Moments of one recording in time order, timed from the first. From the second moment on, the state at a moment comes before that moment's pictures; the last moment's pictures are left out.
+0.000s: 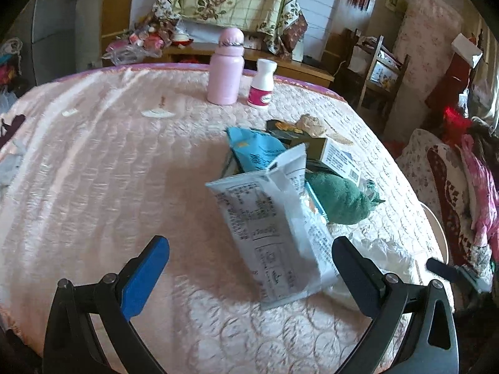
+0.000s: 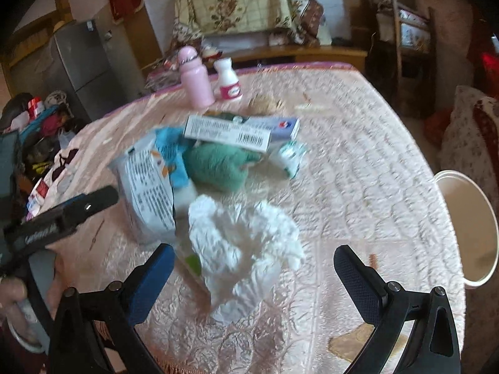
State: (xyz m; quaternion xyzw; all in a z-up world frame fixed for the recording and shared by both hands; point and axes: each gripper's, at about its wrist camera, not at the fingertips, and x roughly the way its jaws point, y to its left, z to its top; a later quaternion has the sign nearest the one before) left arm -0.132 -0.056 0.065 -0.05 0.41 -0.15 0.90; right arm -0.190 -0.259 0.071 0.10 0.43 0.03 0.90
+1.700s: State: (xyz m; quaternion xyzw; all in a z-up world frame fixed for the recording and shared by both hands) left arm -0.134 -0.395 0.081 0.03 0.45 -0.38 0.81; right arm -0.231 -0.564 0.083 0.19 0.38 -0.22 0.88
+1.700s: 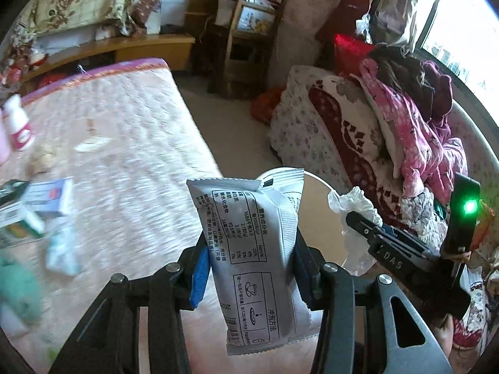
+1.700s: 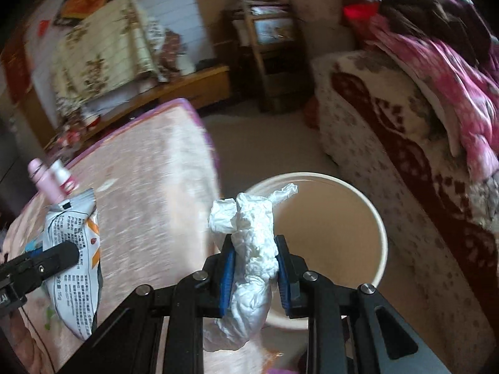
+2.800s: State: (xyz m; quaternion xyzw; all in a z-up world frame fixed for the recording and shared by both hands) left arm -0.143 -0.346 0.102 0.06 0.42 -0.28 0.86; right arm -0.234 -0.548 0.089 0.17 0.35 -0.26 0.89
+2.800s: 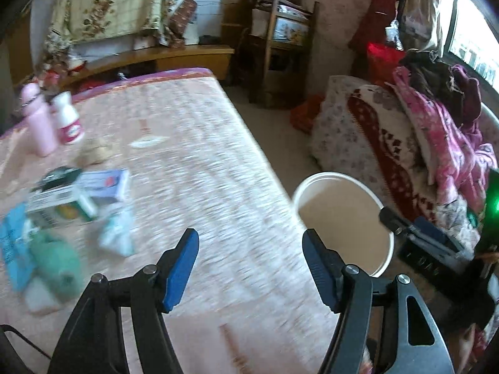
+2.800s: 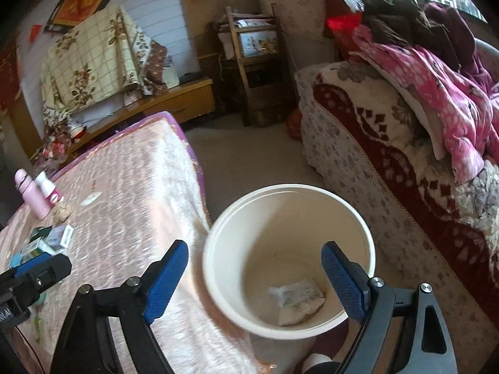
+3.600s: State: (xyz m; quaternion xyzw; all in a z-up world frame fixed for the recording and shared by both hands) left arm -0.144 -0.168 0.122 0.02 0.39 -0.17 0.90; right arm -0.185 -0.377 0.135 0.12 0.35 -0.14 0.92
